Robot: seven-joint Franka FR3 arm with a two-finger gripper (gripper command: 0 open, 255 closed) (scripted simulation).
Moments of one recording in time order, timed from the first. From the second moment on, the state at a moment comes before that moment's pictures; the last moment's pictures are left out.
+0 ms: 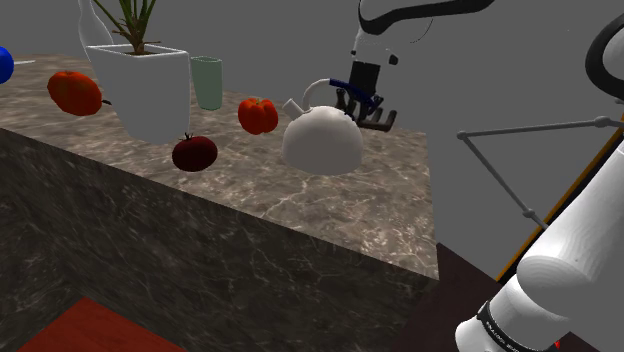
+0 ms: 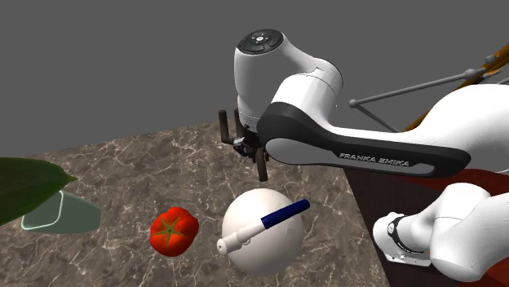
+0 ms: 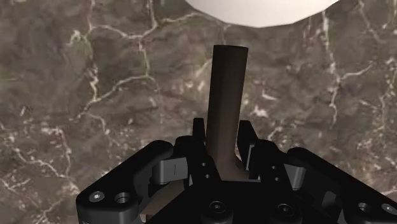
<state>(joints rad) -0.20 0.03 0.14 -1.72 0.13 1.67 1.04</state>
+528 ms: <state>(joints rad) -0.20 0.04 0.14 -1.60 0.12 1.57 1.05</state>
